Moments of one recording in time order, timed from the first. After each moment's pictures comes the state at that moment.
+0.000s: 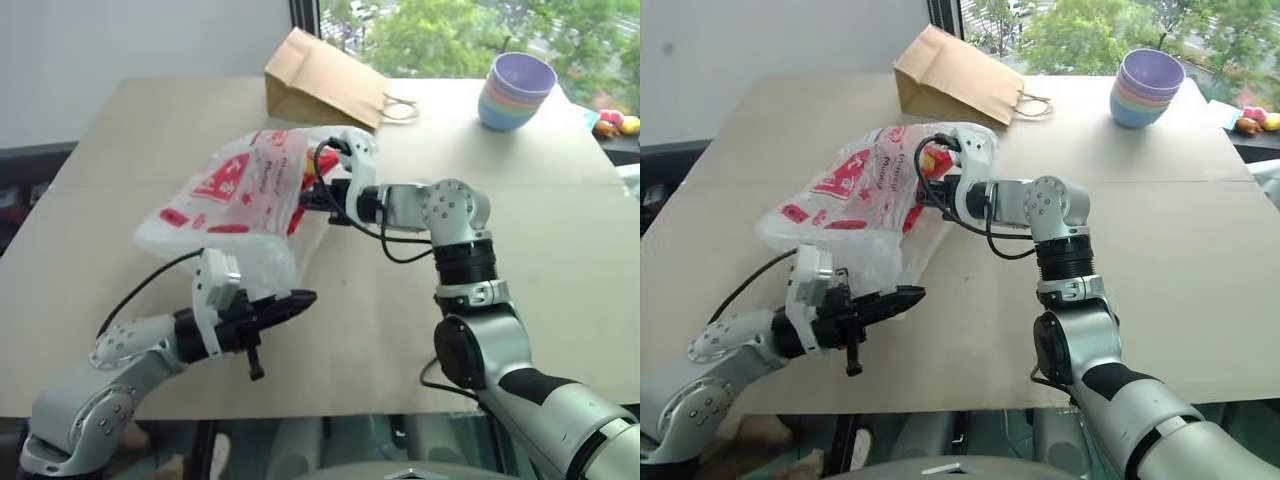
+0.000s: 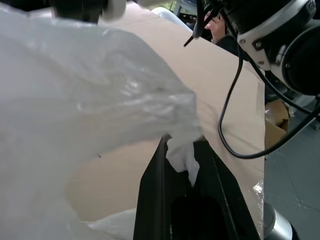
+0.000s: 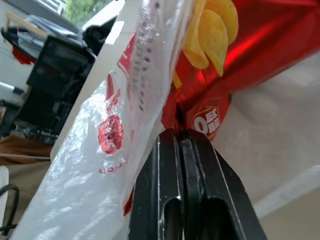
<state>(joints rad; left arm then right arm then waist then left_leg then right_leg) 0.18 0.76 0.25 -0.63 -0.90 0.60 -0.83 -1.06 0.15 -0.17 0.32 0.61 1.22 0.19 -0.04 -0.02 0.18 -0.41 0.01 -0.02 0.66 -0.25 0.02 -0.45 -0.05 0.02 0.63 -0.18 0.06</state>
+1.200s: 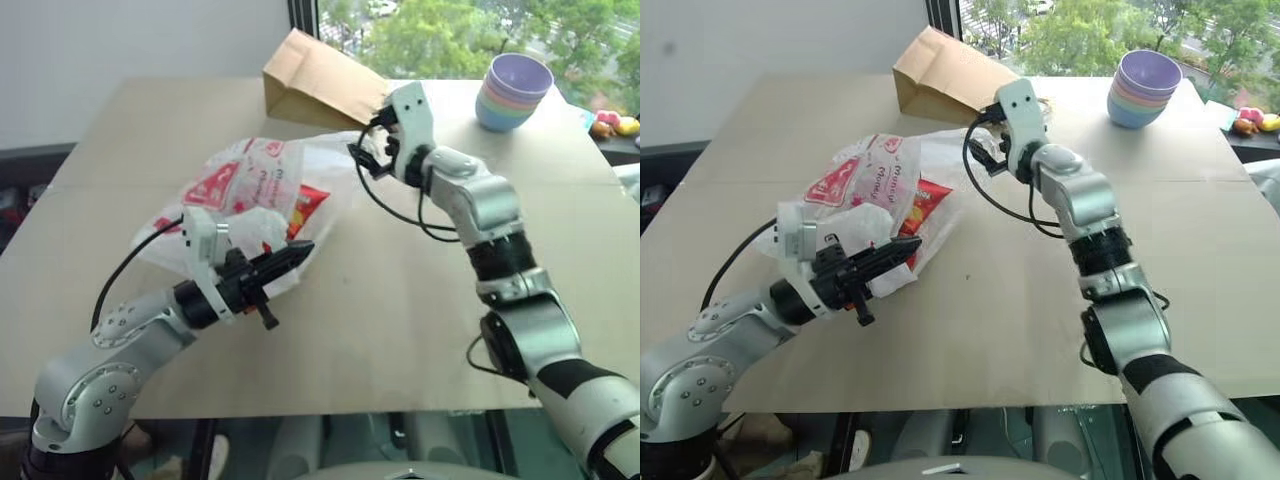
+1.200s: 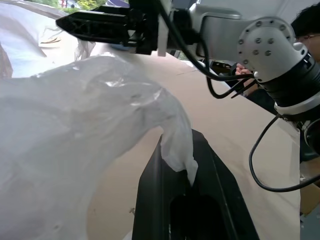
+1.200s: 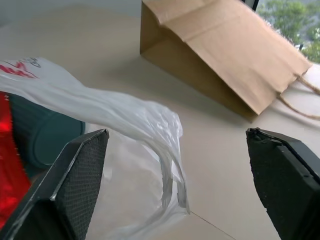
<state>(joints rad) -0.01 0.68 0.27 -0.66 -1.07 0.69 -0.51 -1.08 -0.13 0.09 0.52 0.20 0.54 0.33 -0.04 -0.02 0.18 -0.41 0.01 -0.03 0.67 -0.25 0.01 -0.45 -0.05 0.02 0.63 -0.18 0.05</state>
